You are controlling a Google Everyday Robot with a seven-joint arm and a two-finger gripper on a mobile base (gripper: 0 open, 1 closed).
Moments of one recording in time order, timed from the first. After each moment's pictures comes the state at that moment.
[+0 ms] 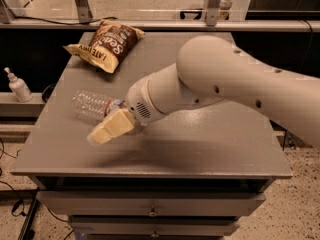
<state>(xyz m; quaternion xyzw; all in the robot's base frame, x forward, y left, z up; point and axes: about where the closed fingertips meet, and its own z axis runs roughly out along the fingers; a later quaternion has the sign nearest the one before) 0.480 0.103 0.863 -0.48 0.76 0.28 0.34</state>
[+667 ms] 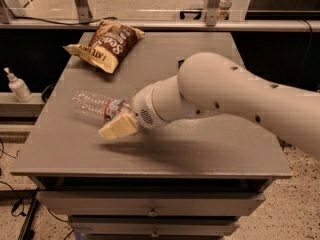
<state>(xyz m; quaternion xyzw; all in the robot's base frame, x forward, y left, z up) 0.493 0.092 0.840 -0.45 0.78 0.25 0.36</state>
